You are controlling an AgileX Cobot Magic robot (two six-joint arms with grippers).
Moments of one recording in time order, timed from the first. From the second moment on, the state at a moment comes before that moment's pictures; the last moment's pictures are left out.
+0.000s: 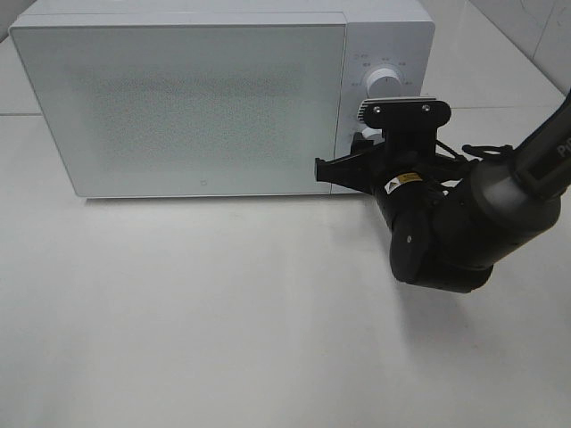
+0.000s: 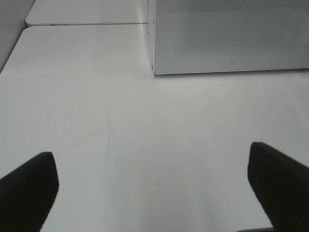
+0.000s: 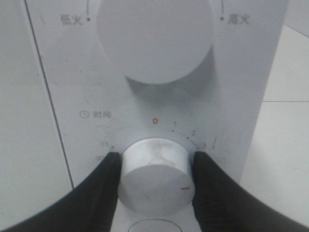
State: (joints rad) left arm 0.01 0.00 -0.50 -0.14 1.04 0.08; right arm 0.60 2.08 -0.77 0.67 -1.21 -0.17
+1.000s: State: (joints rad) left arm 0.01 0.00 -0.50 -0.14 1.04 0.08; right arm 0.59 2.09 -0.76 0.62 -1.21 0.25
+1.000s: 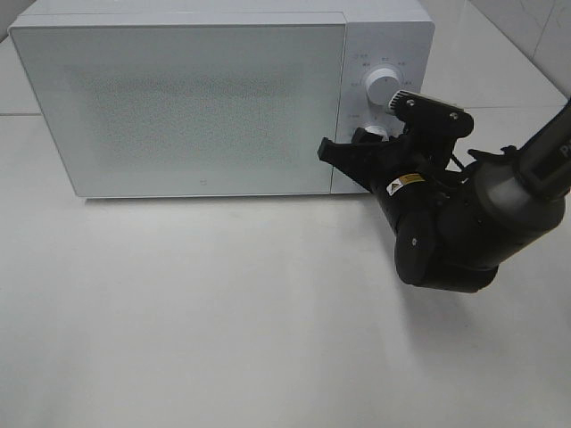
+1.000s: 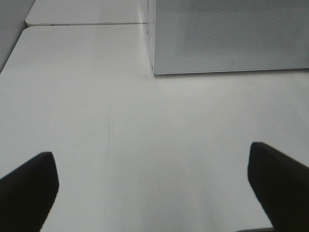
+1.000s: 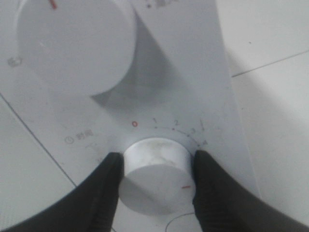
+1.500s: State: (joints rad) left arm 0.01 0.00 -0.50 -0.14 1.04 0.08; right arm 0.58 2.09 -0.75 0.58 -1.22 0.89
